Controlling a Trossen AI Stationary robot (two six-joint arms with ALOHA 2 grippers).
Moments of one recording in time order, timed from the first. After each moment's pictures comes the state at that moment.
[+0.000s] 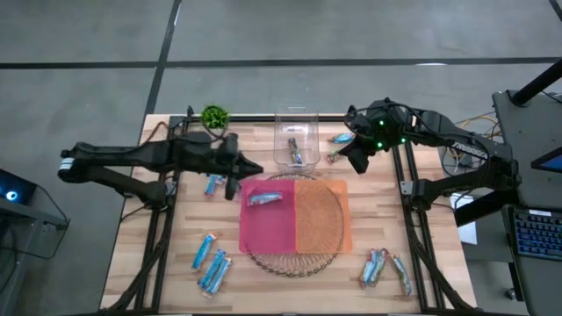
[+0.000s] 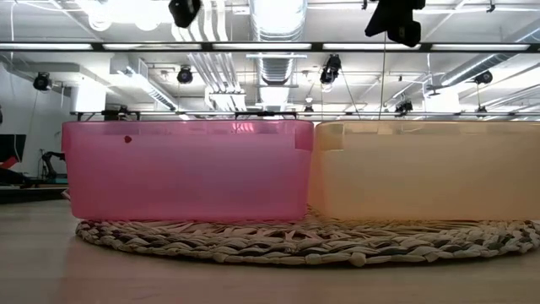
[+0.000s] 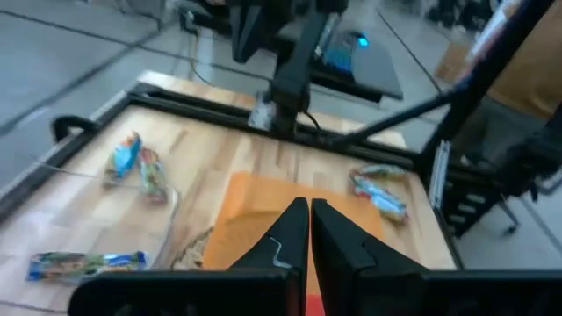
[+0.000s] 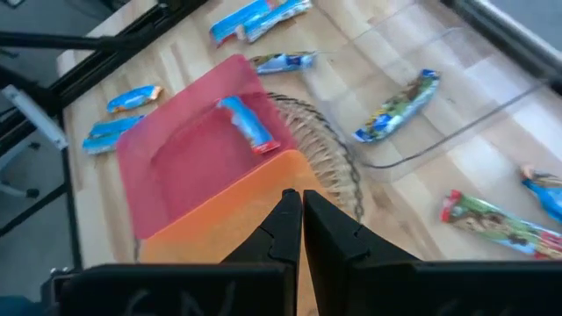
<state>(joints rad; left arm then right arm) 0.03 1.04 1.04 -0.25 0.00 -0.24 -0.33 1.15 1.31 -0.95 -0.18 0.37</state>
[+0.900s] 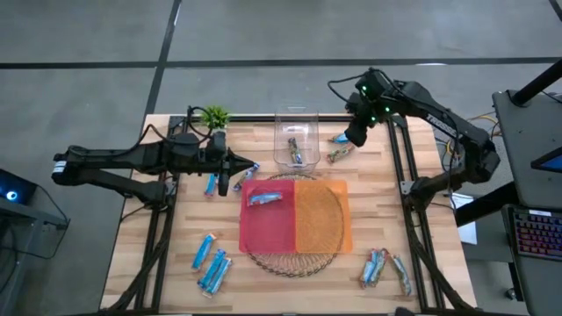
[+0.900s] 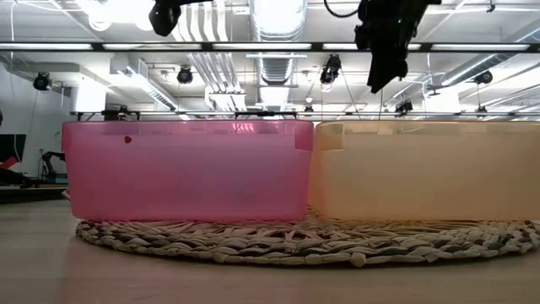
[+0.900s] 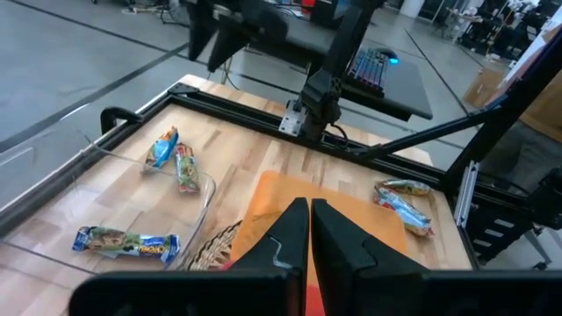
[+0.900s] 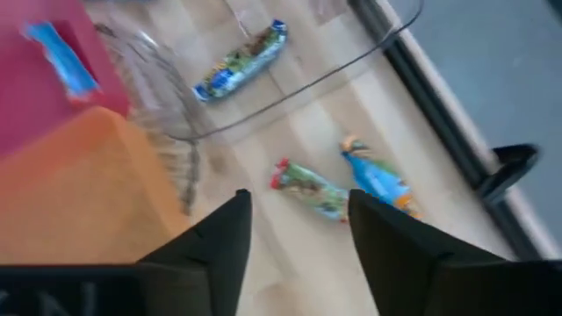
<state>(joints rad) 0.03 0.94 0.94 -0.24 -0.09 -0.29 -0.72 1.40 1.44 -1.14 -0.17 -0.17</state>
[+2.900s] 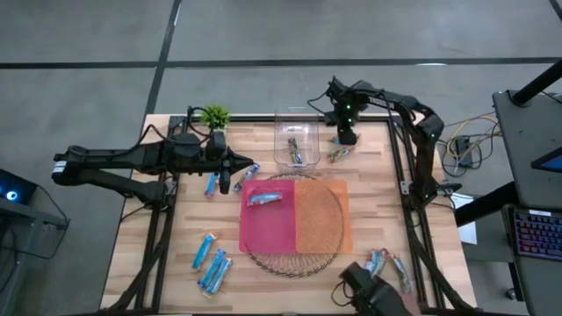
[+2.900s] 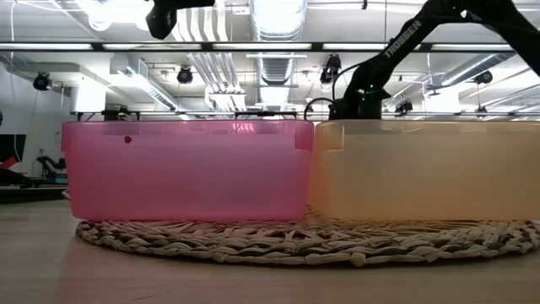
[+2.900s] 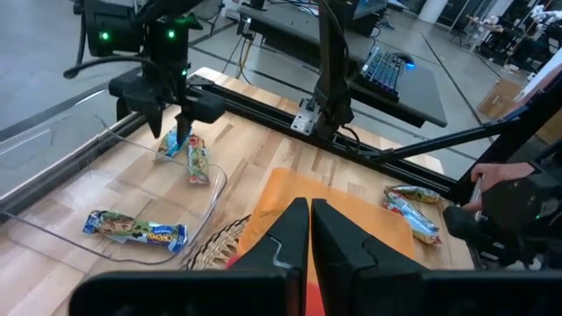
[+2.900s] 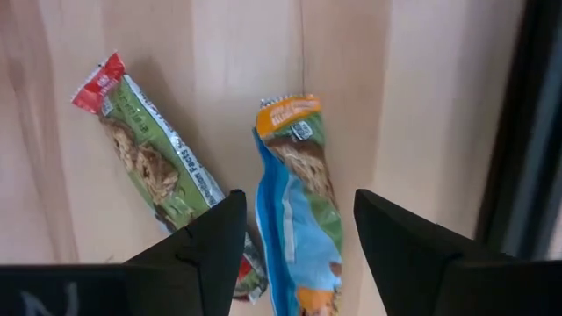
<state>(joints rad) 0.03 0.94 0.94 -0.26 -0.13 -0.34 -0.88 2.01 1.48 -1.02 -0.16 -0.87</state>
